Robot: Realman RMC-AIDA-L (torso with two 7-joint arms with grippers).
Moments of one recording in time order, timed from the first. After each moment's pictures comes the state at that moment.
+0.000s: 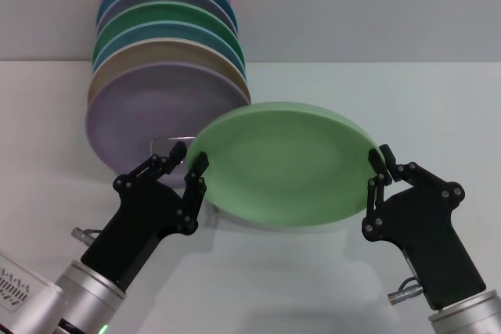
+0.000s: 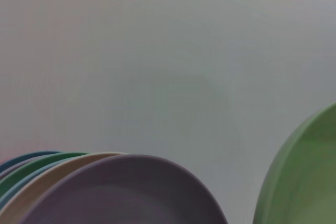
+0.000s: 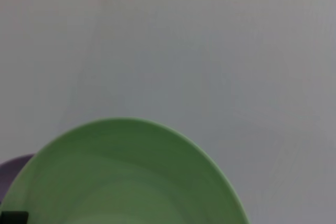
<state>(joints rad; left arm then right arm) -0.34 -2.08 -0.25 -0.43 2.14 1.36 0.00 0.08 2.09 0.37 0.75 -2.16 -1.37 -0.65</state>
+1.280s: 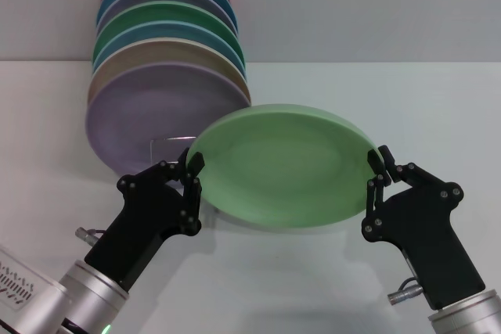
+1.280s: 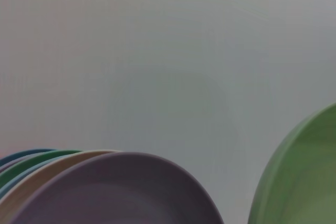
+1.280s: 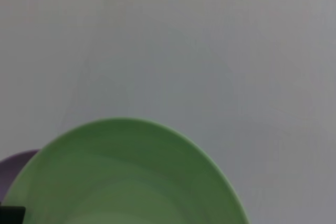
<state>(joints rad) -0.34 -2.08 -0.25 -0.43 2.14 1.35 0.00 0.09 2.09 0.37 0.74 -2.16 -1.37 -0.65</state>
